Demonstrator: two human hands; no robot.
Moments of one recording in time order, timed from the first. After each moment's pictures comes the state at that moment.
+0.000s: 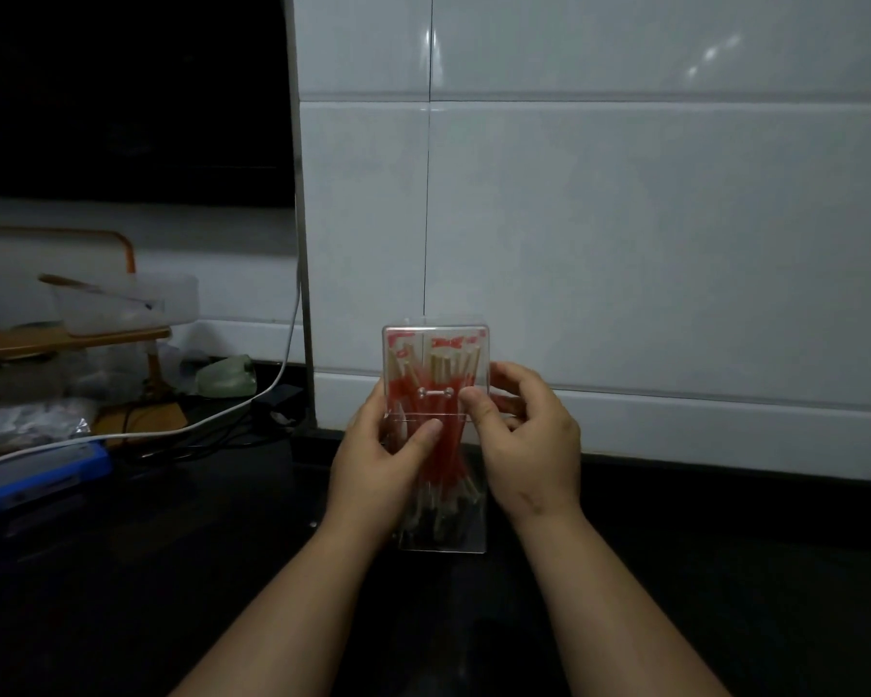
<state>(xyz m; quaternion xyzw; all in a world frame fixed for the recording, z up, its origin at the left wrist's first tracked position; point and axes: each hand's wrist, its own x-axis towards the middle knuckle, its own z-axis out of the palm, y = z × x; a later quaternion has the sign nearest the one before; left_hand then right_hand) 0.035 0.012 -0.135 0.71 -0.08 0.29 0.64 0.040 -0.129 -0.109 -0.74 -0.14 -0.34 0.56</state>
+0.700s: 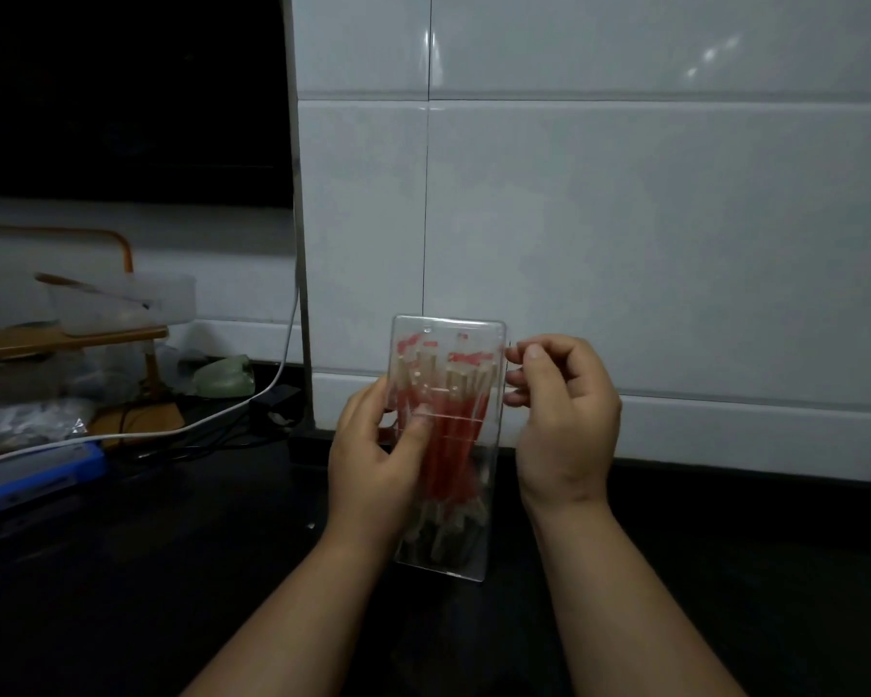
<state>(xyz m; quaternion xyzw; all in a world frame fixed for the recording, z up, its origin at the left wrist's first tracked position) 0.023 0.003 -0.129 0.70 -0.10 0.40 0.59 0.019 -0.130 -0.074 -0.57 -0.15 -0.41 0.70</state>
